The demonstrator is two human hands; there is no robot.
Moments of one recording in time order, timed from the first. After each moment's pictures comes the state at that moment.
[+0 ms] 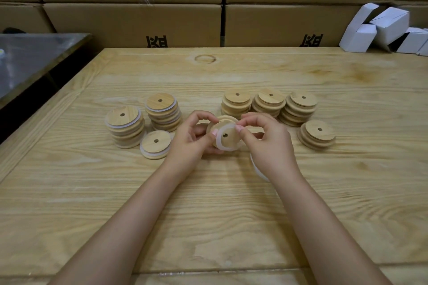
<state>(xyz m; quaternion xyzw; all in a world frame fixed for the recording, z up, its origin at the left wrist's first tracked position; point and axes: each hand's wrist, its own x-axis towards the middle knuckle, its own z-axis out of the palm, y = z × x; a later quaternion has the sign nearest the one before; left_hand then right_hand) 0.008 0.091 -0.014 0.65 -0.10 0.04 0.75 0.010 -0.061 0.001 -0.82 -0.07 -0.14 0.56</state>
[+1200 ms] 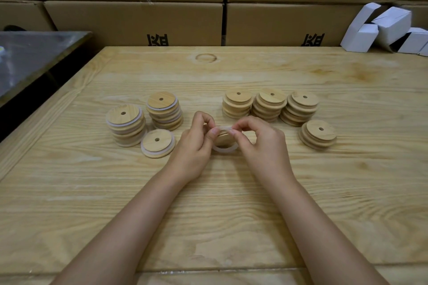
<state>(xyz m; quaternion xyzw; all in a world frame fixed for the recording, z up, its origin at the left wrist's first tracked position) 0.018 0.099 -0.038 0.83 -0.17 0.19 0.50 0.005 -0.055 -0.005 -0.86 -0.14 -0.21 0.45</state>
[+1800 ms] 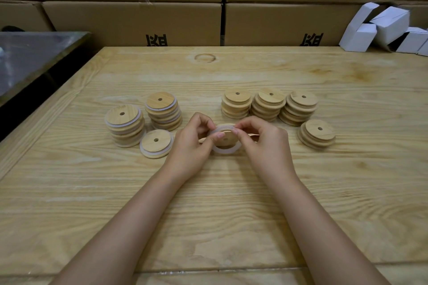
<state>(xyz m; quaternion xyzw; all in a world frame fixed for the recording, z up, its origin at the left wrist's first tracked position) 0.021 0.098 -0.039 0.81 -0.12 0.18 0.55 0.010 -0.059 -0.006 -0.86 -0.09 -0.18 0.47</state>
